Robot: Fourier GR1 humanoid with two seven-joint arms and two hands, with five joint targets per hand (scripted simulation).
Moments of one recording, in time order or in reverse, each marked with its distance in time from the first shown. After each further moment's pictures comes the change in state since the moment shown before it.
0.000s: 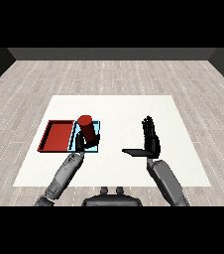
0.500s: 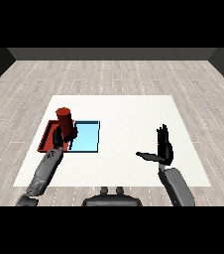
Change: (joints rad) left arm -0.024 0.214 0.172 0.122 -0.013 -0.063 0.037; right arm 0.172 -0.084 -0.121 0.029 -0.021 0.064 -0.060
